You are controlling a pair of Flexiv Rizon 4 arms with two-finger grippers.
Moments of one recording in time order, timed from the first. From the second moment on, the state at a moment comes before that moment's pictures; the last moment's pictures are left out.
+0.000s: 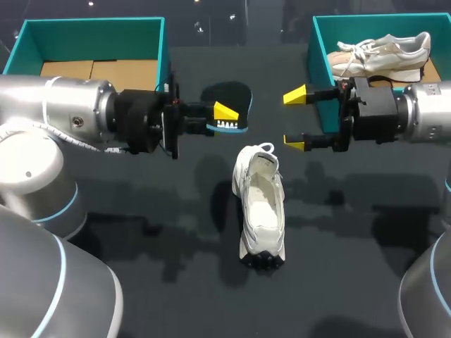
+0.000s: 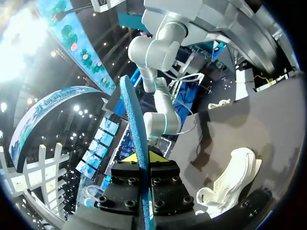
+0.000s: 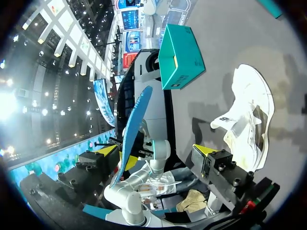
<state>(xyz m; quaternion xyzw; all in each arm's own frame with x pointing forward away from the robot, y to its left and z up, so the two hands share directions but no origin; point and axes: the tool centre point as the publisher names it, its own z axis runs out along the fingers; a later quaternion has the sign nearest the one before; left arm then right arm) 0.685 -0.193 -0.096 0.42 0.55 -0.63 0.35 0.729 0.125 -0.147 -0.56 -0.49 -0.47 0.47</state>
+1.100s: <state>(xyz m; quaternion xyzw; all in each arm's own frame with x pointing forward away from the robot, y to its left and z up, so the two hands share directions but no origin) 0.707 -0.203 -0.140 0.54 0.49 -0.52 0.45 0.756 0.162 -0.148 -0.54 -0.52 -0.53 0.40</state>
